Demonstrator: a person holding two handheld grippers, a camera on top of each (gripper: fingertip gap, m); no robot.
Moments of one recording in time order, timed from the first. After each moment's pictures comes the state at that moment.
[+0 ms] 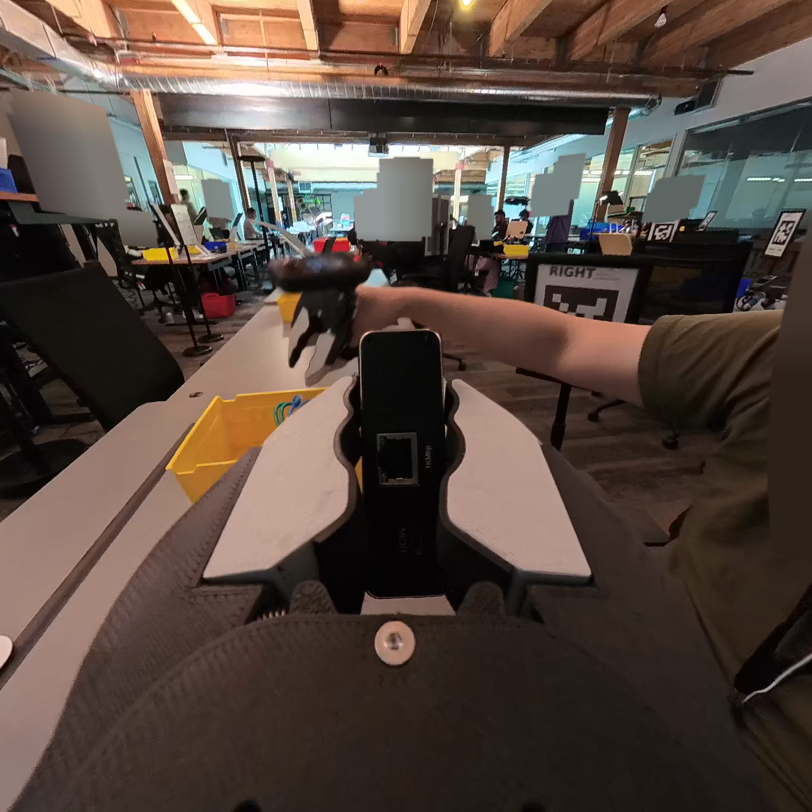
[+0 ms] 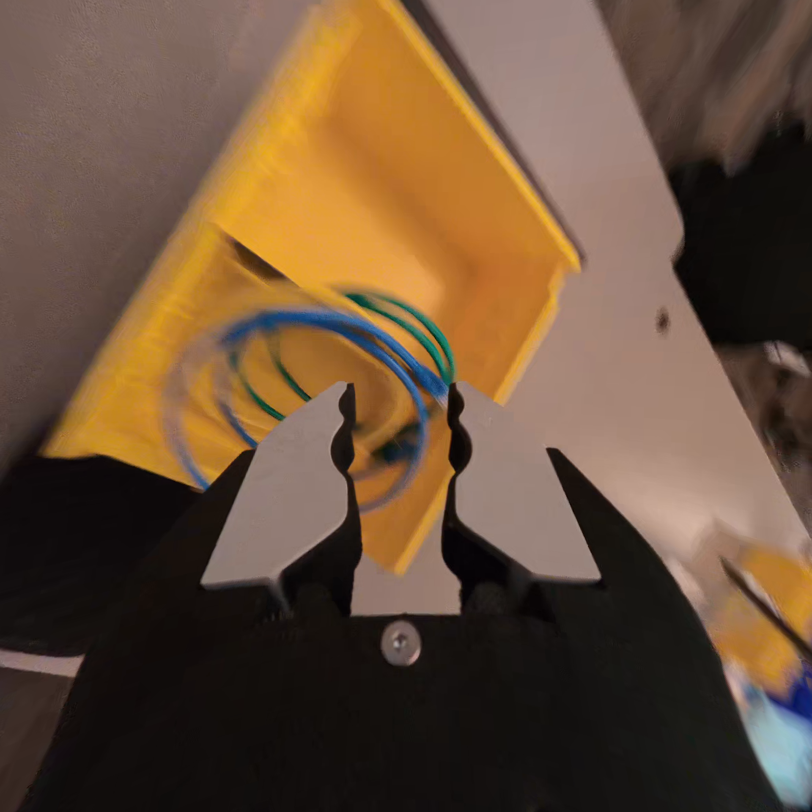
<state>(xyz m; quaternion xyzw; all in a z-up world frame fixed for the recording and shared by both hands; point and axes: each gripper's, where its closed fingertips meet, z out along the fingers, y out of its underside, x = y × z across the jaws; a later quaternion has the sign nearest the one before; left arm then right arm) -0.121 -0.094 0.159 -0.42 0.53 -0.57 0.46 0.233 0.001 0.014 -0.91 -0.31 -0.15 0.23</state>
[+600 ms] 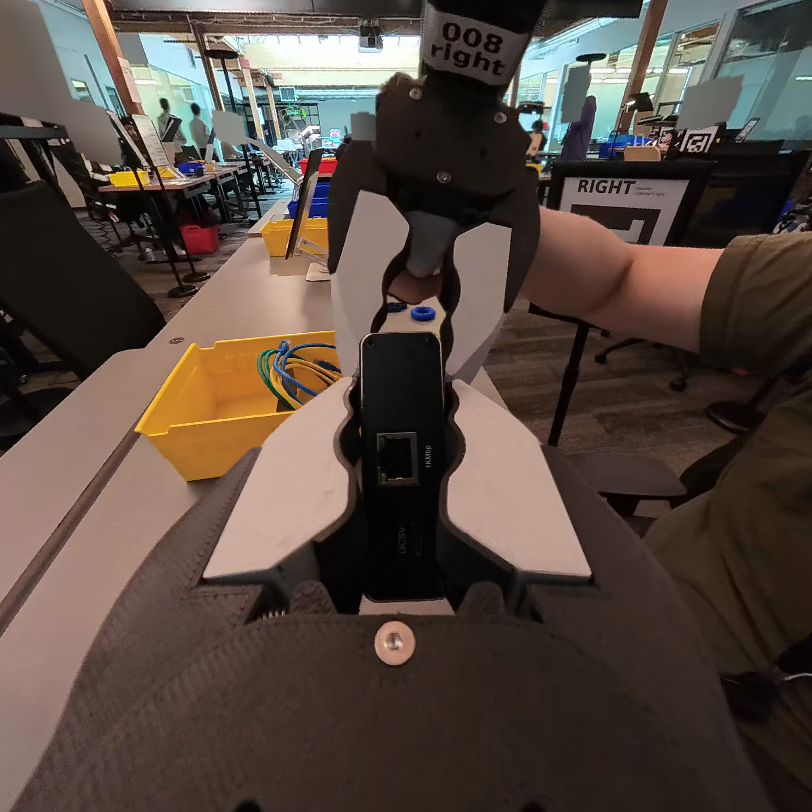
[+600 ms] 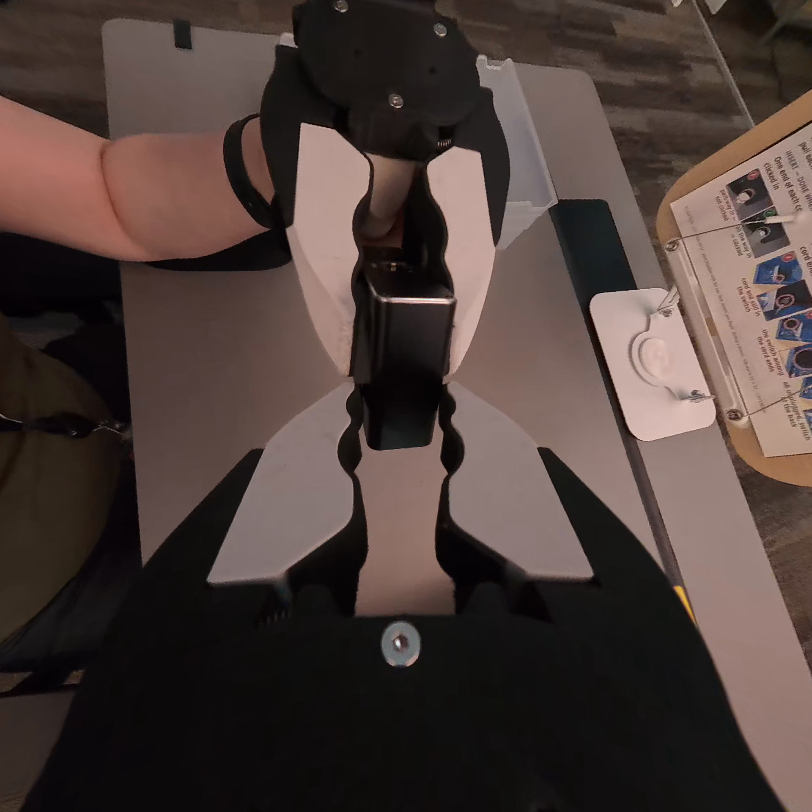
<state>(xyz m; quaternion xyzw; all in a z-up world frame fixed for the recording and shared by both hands) -0.072 -0.098 0.112 -0.46 0.58 -0.52 0.43 -0.079 -0.086 0.096 -0.70 -0.58 0.15 0.38</state>
